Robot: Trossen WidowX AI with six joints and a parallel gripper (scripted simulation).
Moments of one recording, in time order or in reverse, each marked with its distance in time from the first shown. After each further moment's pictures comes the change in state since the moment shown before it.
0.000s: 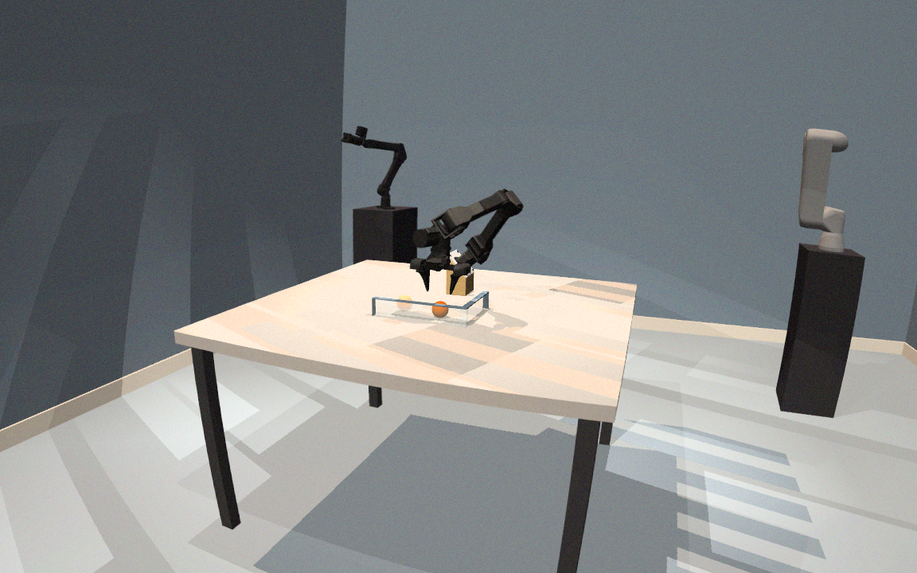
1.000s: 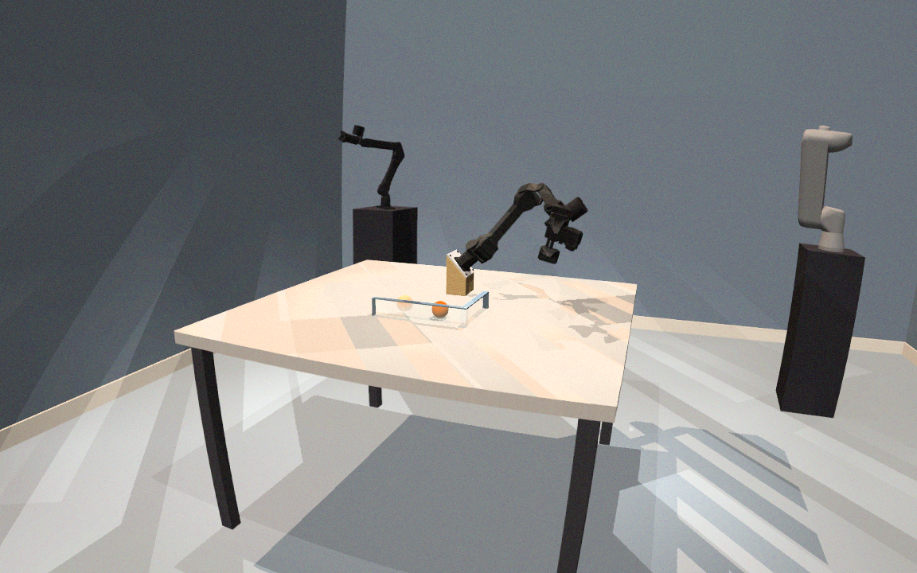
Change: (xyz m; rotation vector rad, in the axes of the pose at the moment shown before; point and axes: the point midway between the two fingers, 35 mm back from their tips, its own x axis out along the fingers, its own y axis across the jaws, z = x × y) arm -0.173 0.349 0.003 -1.540 -0.971 -1.105
